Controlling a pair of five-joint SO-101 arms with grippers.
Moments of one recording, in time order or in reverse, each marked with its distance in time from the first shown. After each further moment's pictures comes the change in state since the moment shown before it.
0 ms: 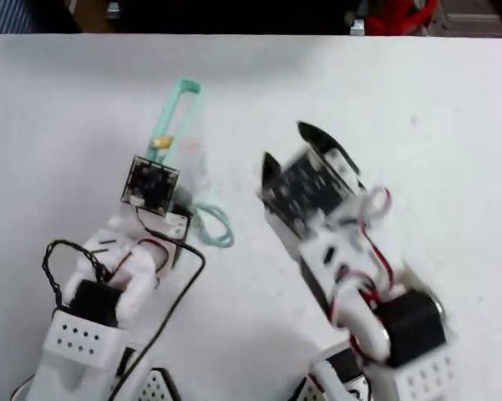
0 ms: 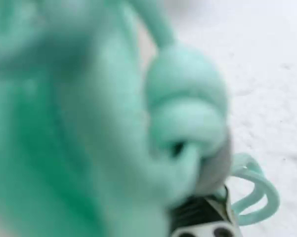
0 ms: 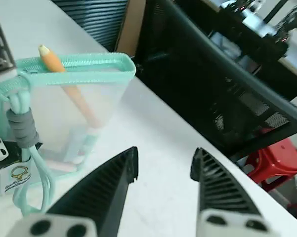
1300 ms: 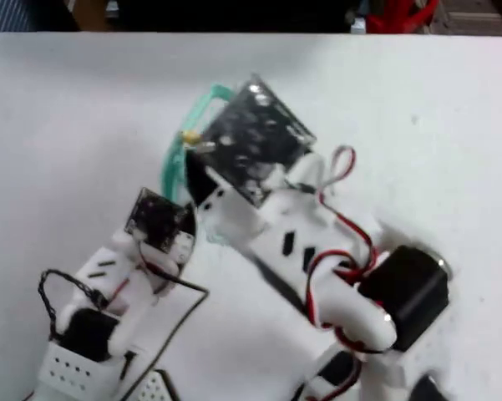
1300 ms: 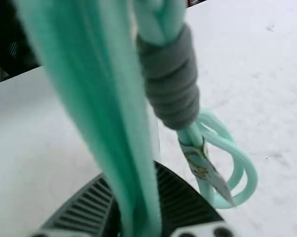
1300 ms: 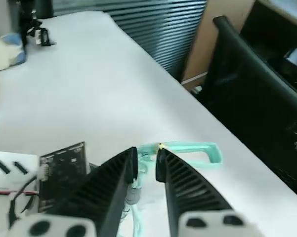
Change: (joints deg) left arm 4.0 -15.7 5.8 2.5 -4.8; right arm -18.5 35.3 -56.7 28.2 -11.1
